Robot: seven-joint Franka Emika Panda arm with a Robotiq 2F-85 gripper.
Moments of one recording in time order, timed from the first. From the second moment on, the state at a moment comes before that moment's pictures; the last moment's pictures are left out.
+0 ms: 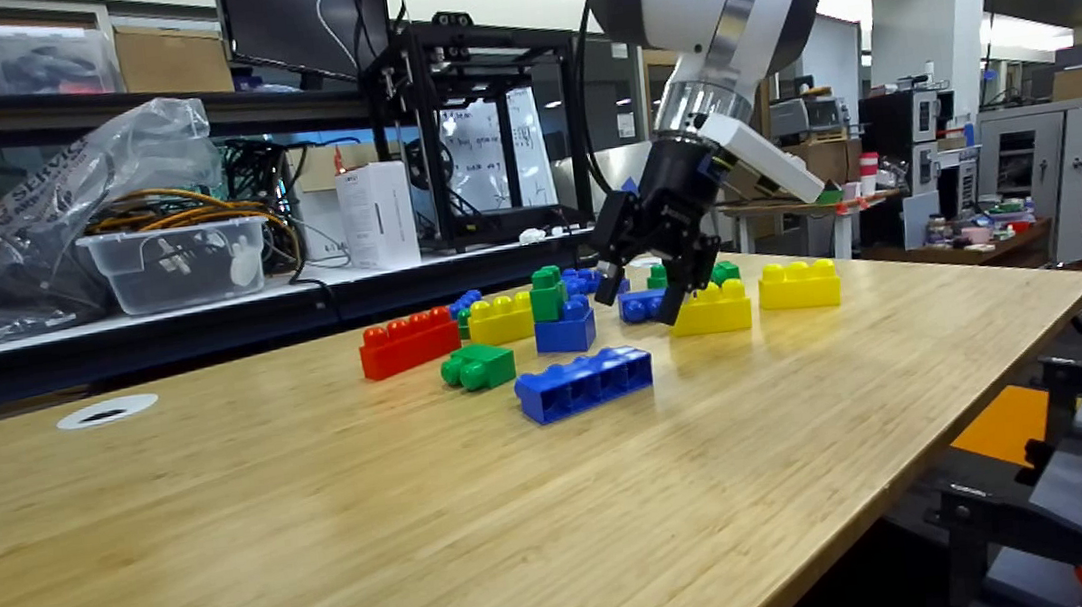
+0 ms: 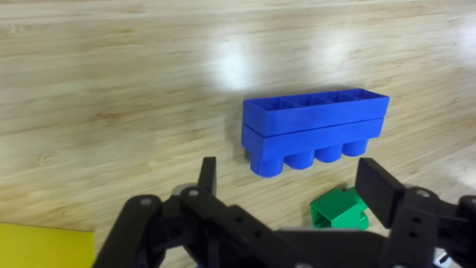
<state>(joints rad) 0.13 0.16 0.06 -2.52 1.09 2.68 -0.74</state>
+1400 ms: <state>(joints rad) 0.21 0.27 0.07 -2.41 0.31 2.83 0.06</state>
